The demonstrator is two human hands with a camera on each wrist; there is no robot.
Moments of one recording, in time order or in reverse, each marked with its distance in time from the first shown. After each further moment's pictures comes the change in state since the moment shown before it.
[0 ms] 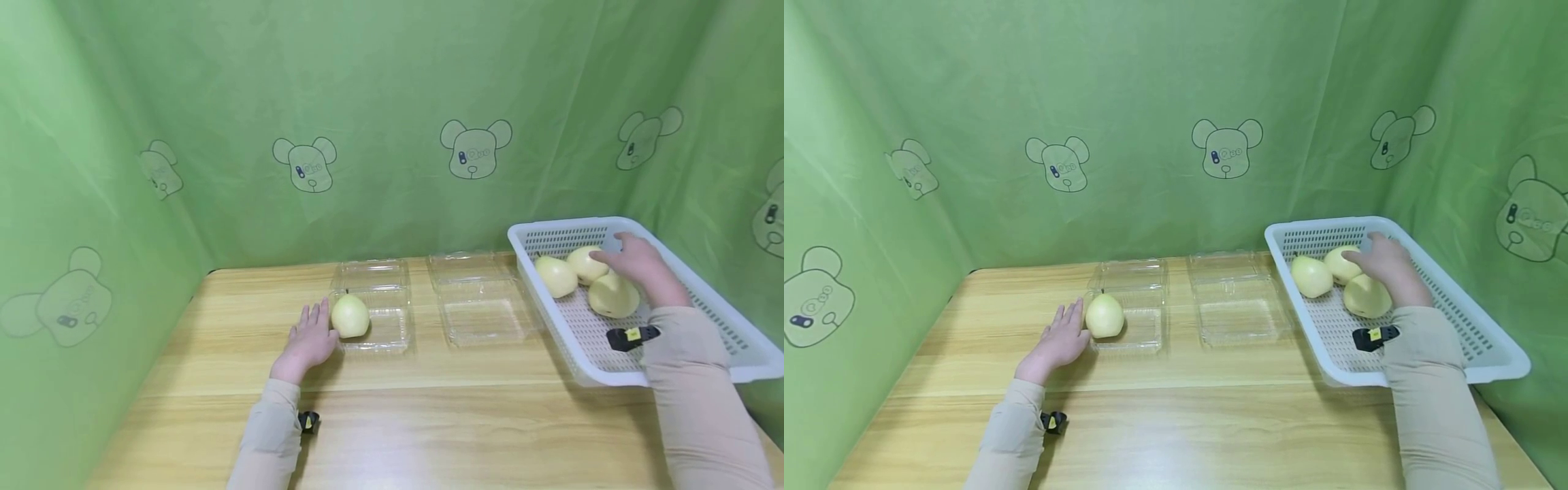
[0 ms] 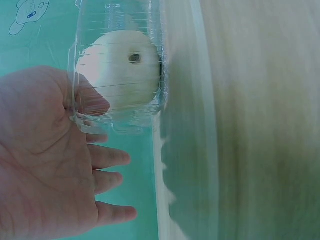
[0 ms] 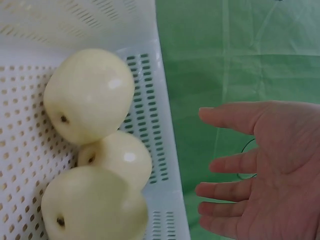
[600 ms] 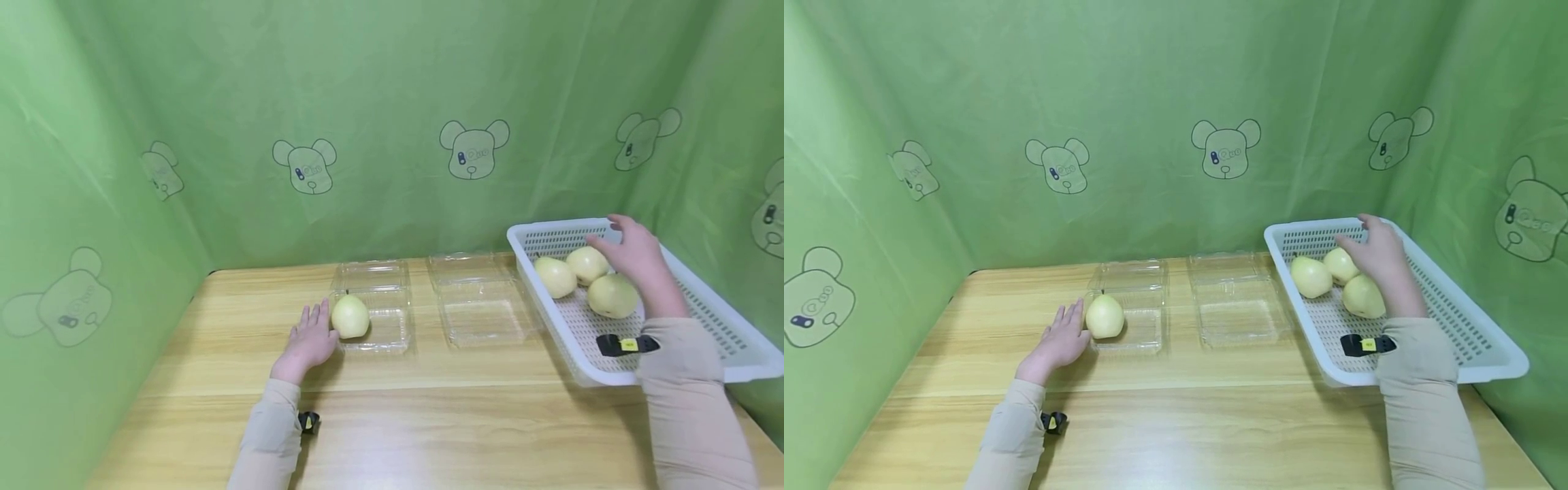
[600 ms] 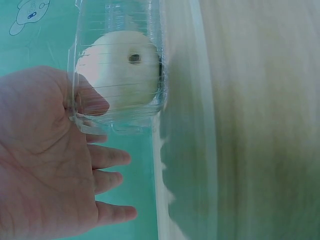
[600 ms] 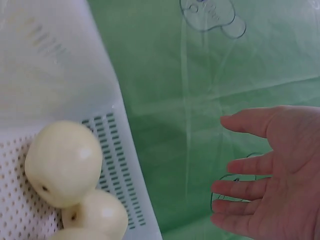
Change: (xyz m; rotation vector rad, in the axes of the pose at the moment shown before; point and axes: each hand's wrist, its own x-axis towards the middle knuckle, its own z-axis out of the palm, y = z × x) left_hand 0.000 0.000 -0.001 0.001 -0.008 -0.002; right_hand -0.018 -0.040 -0.004 0.086 0.183 -0.059
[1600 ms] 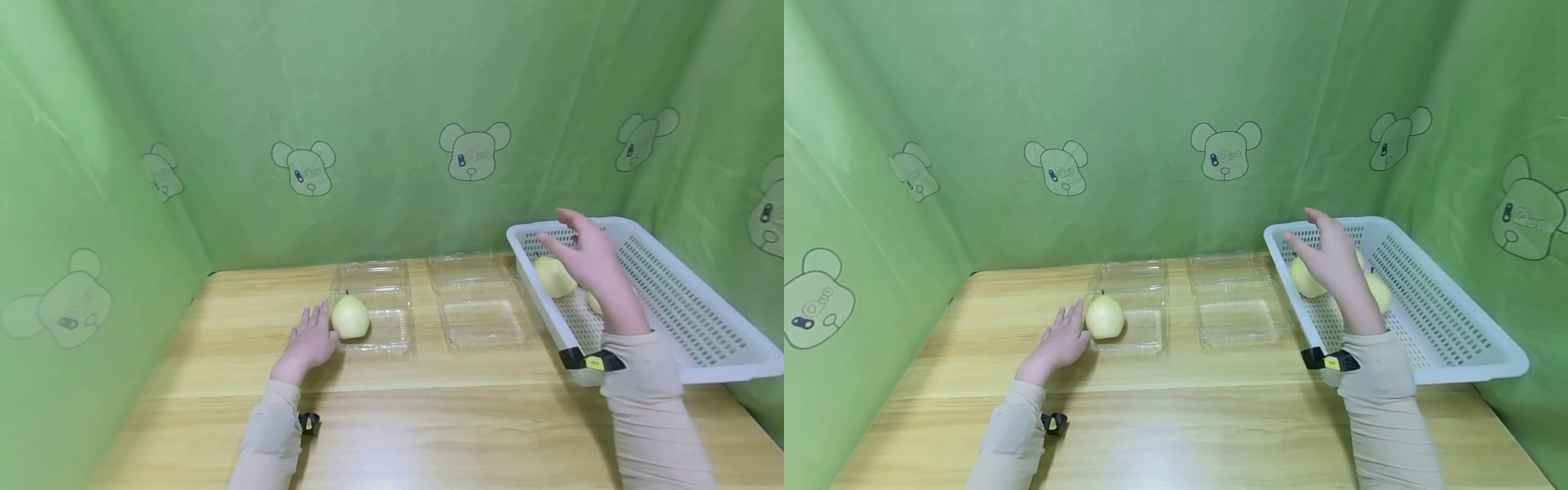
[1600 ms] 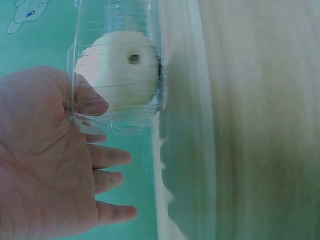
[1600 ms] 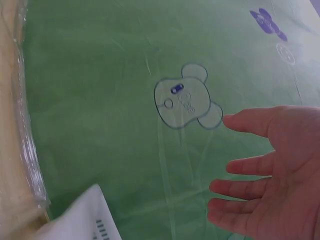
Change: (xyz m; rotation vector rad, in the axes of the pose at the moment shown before) left_hand 0.003 0.001 -0.005 -0.014 -0.026 -0.014; right_hand -0.029 -0.084 0.023 0.155 0.018 -0.149
